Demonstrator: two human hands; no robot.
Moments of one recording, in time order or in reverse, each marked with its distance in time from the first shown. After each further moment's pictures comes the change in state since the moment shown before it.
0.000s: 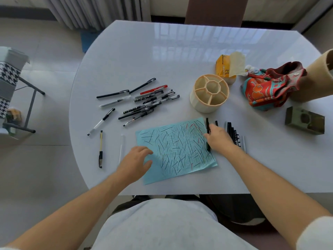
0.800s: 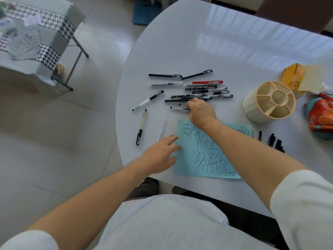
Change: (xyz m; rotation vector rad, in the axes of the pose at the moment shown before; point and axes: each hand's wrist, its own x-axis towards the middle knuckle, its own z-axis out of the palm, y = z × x) left_hand -0.031 -0.037 -0.010 -0.062 -0.014 0.061; right_hand 0.045 -0.225 0.075 -0.412 0.158 -0.736
